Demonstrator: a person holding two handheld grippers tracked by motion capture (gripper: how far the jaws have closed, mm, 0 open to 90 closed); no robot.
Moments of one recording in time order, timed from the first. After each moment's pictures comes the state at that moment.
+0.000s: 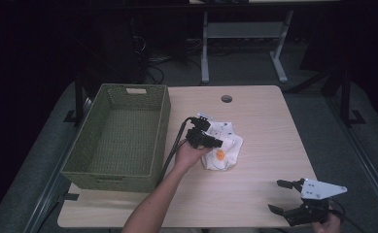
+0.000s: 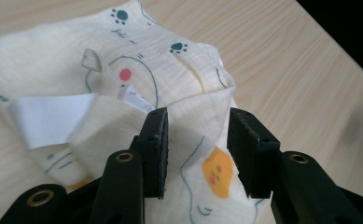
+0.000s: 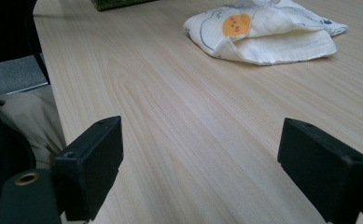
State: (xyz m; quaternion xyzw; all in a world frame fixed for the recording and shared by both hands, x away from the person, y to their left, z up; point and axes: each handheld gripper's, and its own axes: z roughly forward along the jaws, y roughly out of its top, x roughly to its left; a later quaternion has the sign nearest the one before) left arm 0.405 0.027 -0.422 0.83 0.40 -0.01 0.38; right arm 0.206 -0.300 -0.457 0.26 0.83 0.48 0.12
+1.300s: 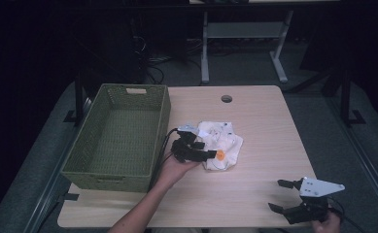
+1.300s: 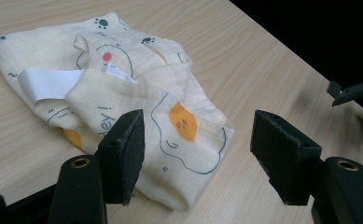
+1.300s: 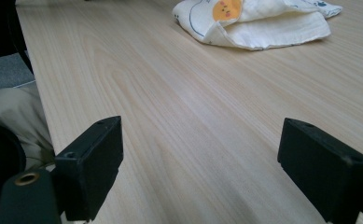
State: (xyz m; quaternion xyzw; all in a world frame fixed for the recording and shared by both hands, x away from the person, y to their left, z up) left arm 0.355 0.069 -0.416 0.81 0.37 -0.01 0.46; right arm 0.211 -0.302 -0.463 0.28 0.83 0.47 0.12
